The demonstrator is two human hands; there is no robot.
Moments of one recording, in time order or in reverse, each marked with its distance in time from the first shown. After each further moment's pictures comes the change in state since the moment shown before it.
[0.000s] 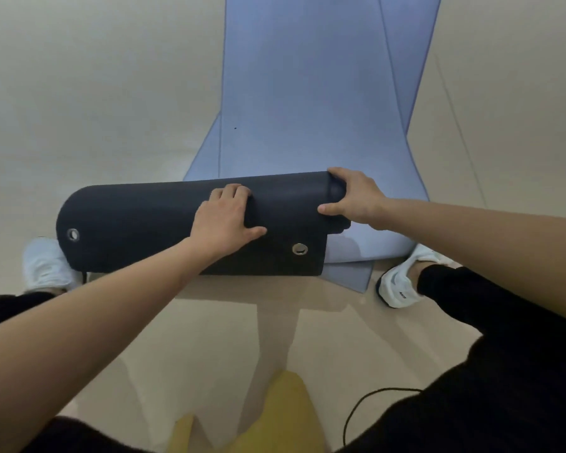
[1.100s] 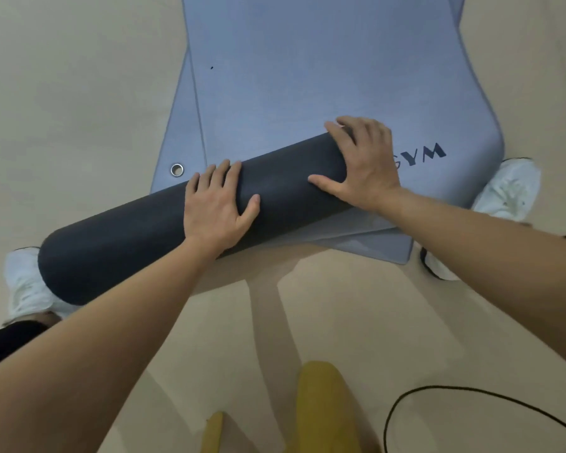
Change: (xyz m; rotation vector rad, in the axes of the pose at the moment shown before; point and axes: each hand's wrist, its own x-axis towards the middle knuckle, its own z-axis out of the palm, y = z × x) left_hand 0.068 -0.052 0.116 0.209 0.091 0.026; right_hand 0.099 0.104 0.098 -0.465 0.528 -0.430
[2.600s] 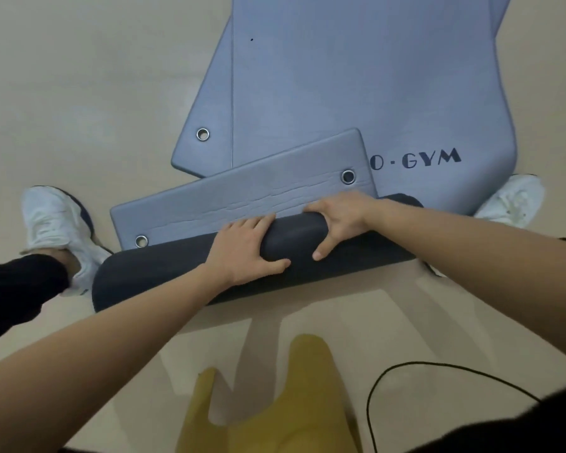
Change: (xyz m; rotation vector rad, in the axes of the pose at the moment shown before) left_hand -0.109 0.012 0.009 -0.221 -0.405 0.064; right_hand -0.023 -0.074 -0.012 0.055 -1.212 -0.220
